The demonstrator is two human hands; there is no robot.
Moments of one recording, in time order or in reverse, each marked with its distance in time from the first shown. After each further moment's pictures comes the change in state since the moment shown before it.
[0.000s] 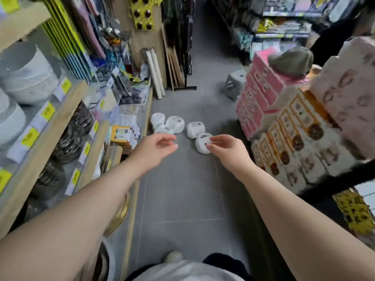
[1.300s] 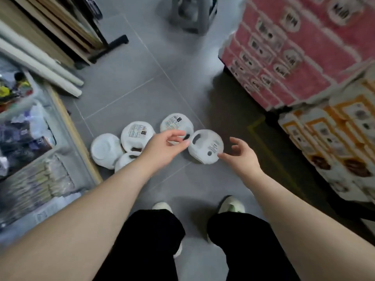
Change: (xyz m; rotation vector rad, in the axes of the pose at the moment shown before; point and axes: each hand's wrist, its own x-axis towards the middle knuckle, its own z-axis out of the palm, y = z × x) left_hand 0.711 -0.201 0.134 0.164 -0.627 -0.196; right_hand 0.584 0.241 0.114 0.147 0.339 0.732
